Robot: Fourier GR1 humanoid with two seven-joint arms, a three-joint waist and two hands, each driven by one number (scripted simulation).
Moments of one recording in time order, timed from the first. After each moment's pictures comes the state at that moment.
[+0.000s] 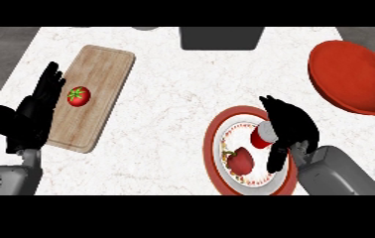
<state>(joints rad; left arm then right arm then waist) -0.14 0.43 -0.05 -1.53 0.16 0.23 0.10 -0.38 -0.49 0.54 -1.60 0.48 0.38 0.93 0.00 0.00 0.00</state>
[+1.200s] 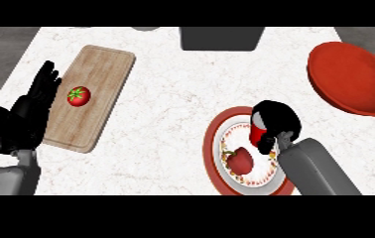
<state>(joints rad) -0.14 0.35 0.06 -1.56 0.07 0.12 0.14 -0.37 -0.28 0.37 -1.32 0.75 0.39 0.66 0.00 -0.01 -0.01</state>
